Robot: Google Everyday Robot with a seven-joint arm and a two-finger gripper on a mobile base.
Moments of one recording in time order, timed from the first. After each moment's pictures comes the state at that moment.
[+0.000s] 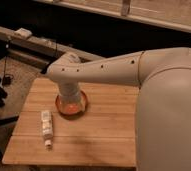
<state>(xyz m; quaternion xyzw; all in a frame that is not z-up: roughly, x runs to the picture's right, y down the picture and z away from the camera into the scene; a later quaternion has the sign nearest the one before) -0.104 0.103 0.703 -0.26 0.23 0.64 0.68</state>
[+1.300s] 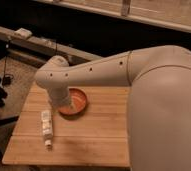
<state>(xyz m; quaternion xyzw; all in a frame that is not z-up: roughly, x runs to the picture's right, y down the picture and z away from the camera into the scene) -0.161 0.118 0.694 -0.27 0.20 0.59 0.73</state>
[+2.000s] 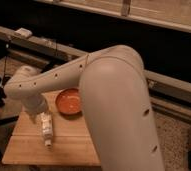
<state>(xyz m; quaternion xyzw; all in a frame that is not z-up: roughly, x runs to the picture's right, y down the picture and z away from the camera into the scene) -0.258 0.150 0.717 -0.28 0.19 0.52 0.78</state>
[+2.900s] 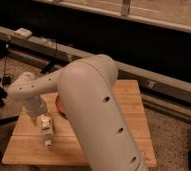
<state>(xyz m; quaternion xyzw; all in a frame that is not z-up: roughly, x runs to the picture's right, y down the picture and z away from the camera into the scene) -0.277 0.179 0.787 -0.31 0.22 0.50 0.78</state>
